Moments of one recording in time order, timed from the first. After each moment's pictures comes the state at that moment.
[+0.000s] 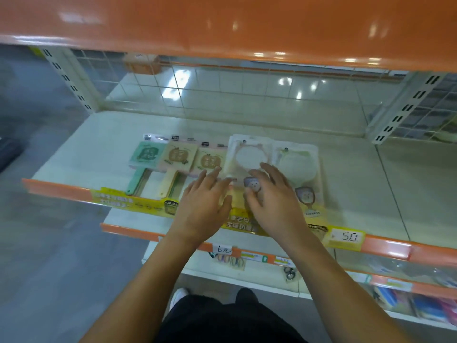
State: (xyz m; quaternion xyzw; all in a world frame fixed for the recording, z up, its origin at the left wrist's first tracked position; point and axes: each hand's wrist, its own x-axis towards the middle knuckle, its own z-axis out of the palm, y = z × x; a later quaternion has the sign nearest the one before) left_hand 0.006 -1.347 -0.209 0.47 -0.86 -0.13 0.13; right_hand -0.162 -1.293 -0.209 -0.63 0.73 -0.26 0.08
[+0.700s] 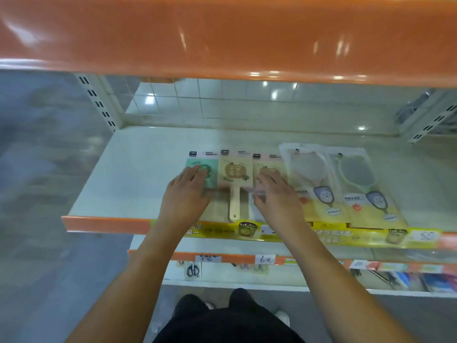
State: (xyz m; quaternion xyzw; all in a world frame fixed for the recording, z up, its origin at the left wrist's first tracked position) left_hand 0.168 -1.502 -0.225 0.48 -0.86 -0.13 0.11; right_hand -0.027 -1.398 -0.235 -0.59 0.78 -0.20 0.05
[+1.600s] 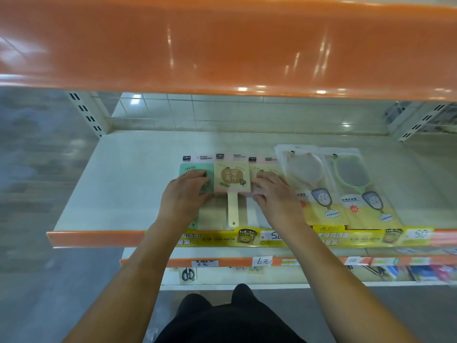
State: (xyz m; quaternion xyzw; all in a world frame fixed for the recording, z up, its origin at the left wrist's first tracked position) left_hand 0.154 -1.526 -0.222 0.44 -0.88 -0.16 0.08; right_hand -0.039 -1.412 -0.243 -0.57 0.79 -0.22 0.06
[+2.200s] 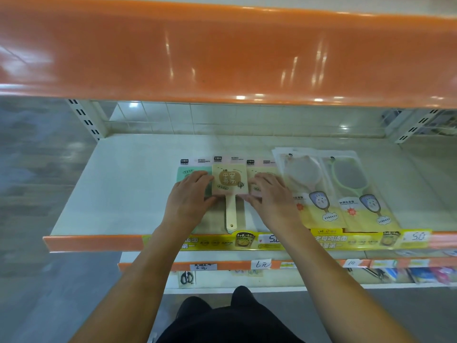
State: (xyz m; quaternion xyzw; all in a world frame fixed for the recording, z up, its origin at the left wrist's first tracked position) left_hand 0.144 -1.517 -0.221 0.44 -0.88 -0.16 0.11; right_hand -0.036 -1.417 -0.240 -0.56 0.80 -0.23 0.07
